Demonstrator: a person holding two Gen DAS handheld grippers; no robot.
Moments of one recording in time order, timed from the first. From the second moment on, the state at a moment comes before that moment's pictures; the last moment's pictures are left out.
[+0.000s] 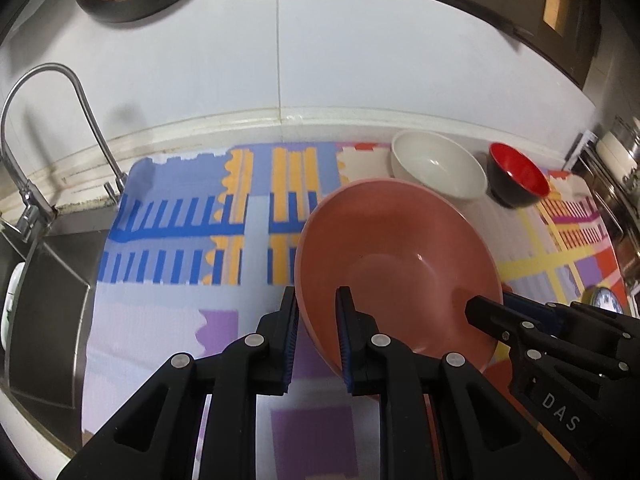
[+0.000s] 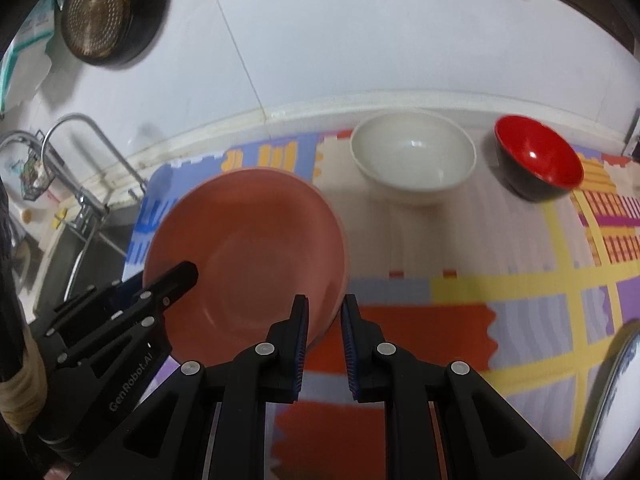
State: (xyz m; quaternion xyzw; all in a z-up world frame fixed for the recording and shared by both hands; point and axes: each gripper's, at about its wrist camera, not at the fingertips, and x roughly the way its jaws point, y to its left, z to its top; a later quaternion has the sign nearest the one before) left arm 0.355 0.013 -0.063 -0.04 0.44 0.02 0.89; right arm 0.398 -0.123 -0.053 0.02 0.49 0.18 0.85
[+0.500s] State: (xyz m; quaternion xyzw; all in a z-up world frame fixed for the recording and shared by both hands) left arm 0.312 0.005 -0.092 -0.04 0.49 0.01 0.87; right arm 0.355 -0.129 -0.067 0.00 0.52 0.19 0.83
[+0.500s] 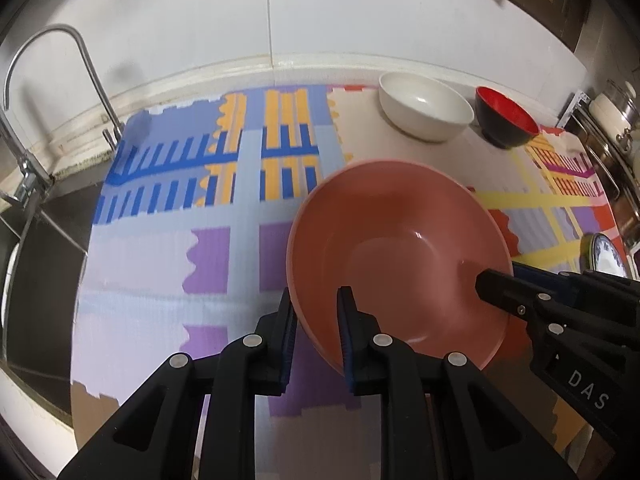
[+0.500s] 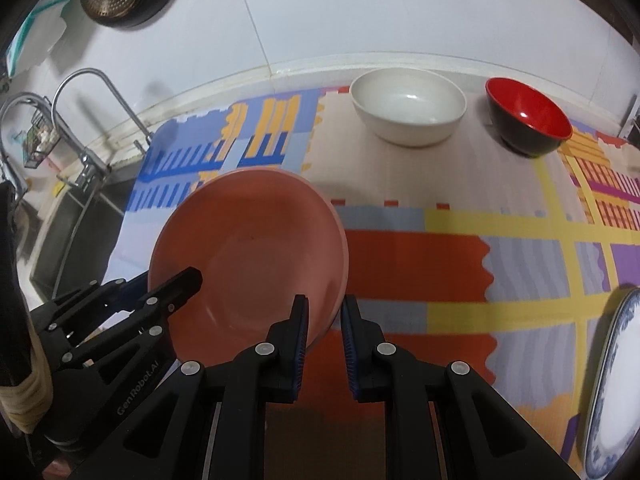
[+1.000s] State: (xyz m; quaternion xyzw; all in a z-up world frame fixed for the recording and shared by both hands) left arm 0.302 0.003 -0.108 -0.04 0.52 0.00 0.85; right arm 0.343 -0.130 -0.073 -0.01 0.54 0.18 0.82
